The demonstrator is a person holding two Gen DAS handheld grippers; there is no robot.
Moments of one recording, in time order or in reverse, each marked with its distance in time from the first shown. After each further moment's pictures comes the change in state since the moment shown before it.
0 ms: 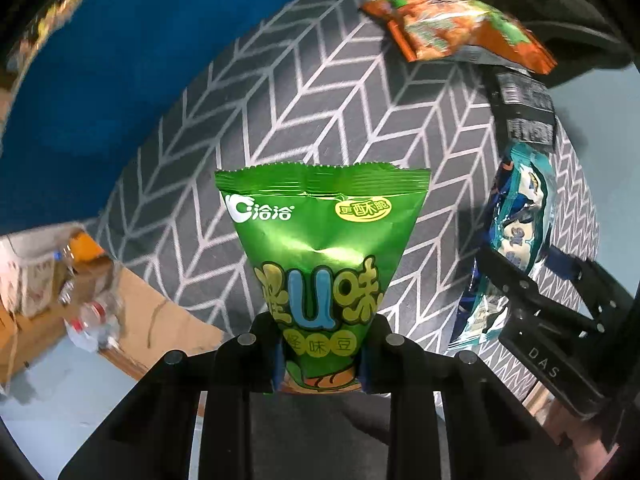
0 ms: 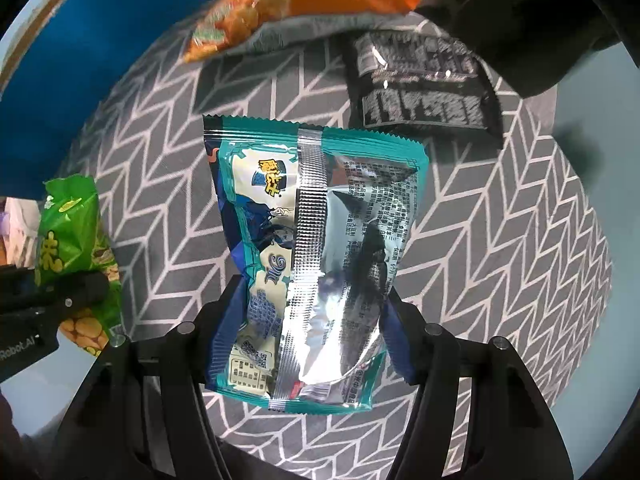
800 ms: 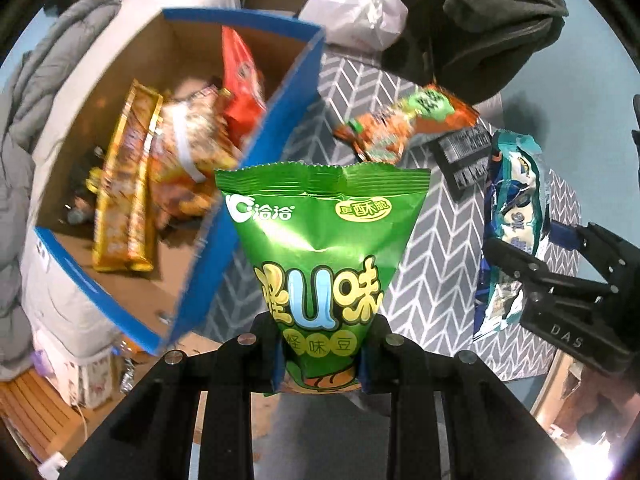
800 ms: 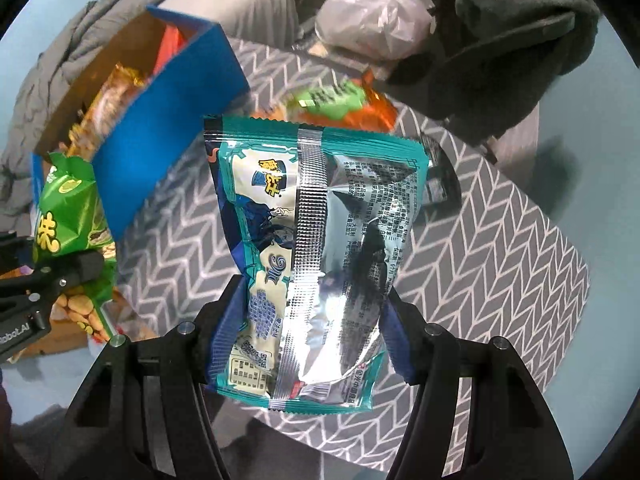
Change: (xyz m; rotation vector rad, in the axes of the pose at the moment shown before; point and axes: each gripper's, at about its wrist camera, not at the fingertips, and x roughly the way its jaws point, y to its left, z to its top) left arm -0.115 0.000 0.033 0.269 -0.177 0.075; right arm -0.122 -0.015 0.017 0.085 -0.131 0.058
